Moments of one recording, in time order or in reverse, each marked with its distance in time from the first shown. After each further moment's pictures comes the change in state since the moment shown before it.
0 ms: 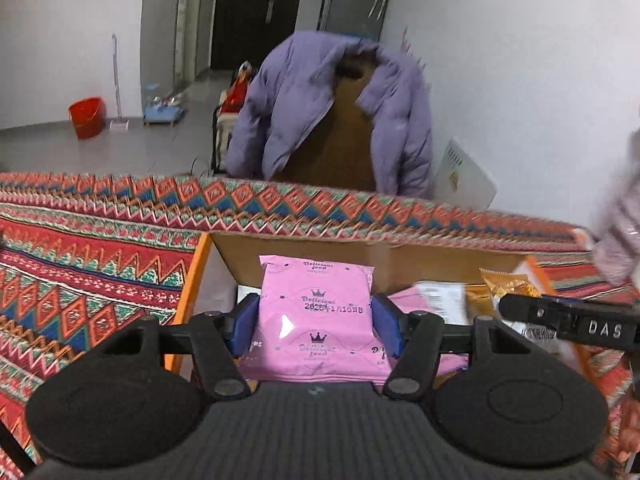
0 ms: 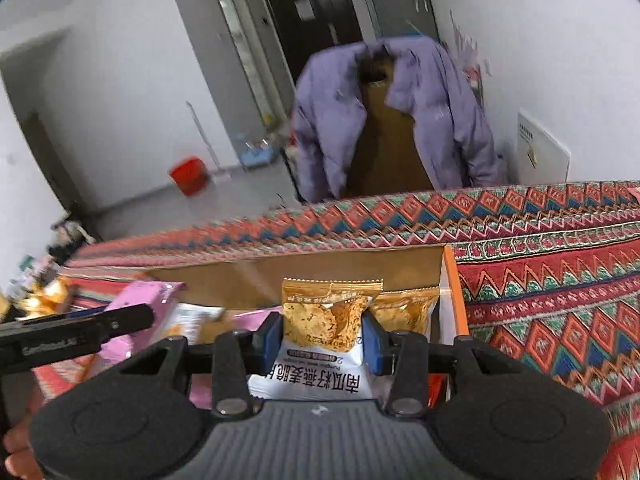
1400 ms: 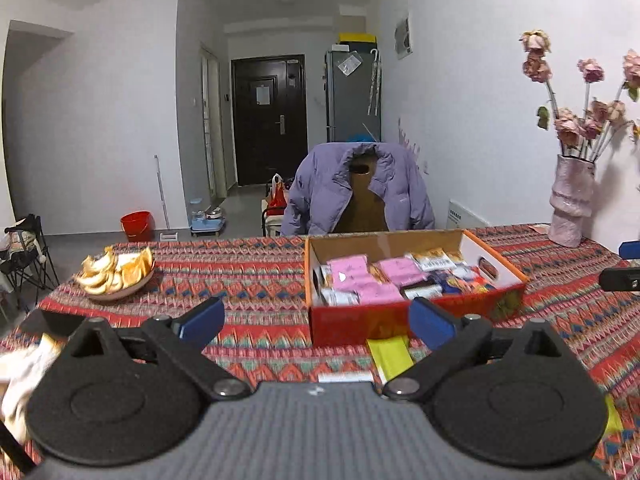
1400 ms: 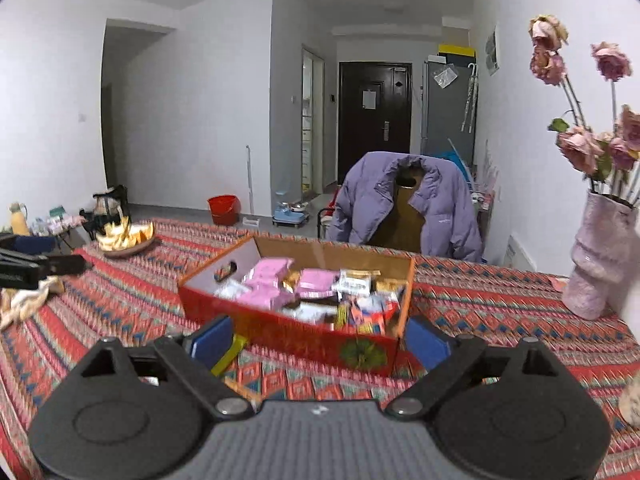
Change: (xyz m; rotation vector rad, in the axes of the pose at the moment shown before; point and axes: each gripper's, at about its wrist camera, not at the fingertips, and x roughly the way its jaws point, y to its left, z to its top) left arm -0.316 0.009 -0.198 0.150 -0.365 0.111; right arm -0.298 0.049 -0.199 -0.353 -0.296 -0.028
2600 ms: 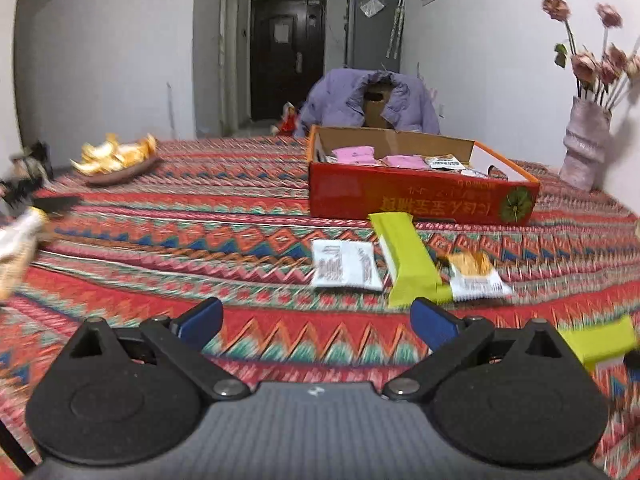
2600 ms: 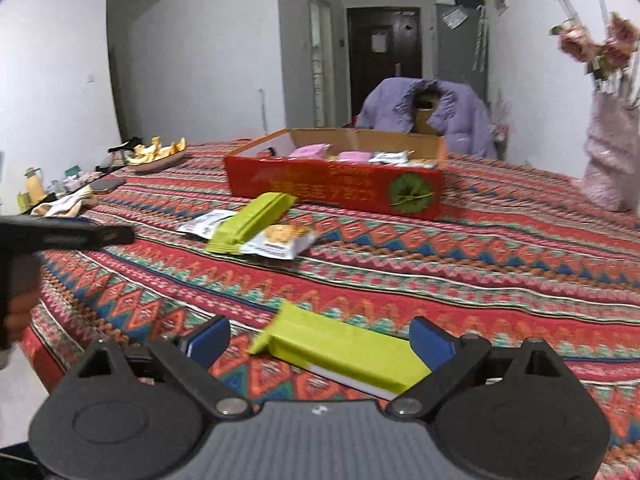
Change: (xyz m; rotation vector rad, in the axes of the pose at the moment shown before) left arm 0.035 -0.003 -0.096 -0.103 0.195 0.001; right arm -0.011 0.050 -0.114 0.062 0.180 0.085
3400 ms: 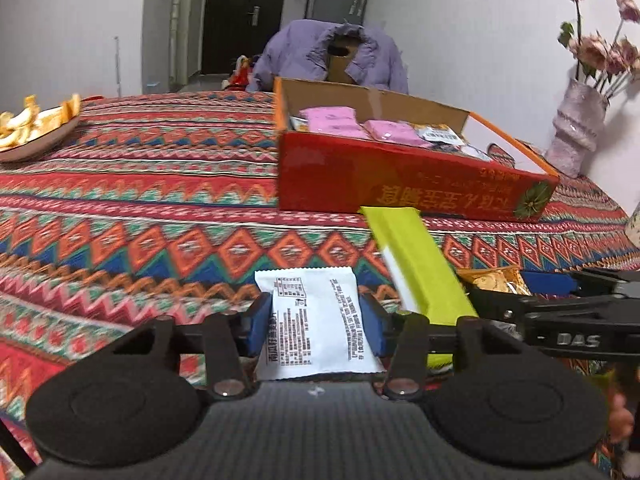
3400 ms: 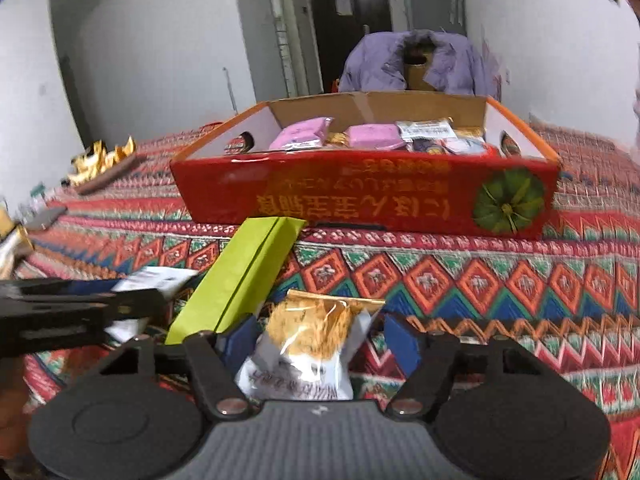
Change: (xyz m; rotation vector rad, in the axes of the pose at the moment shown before) left arm 0.095 0.025 0.031 0.006 0.137 -0.144; right arm 0.180 0.034 0.074 0.072 0.089 -0.076
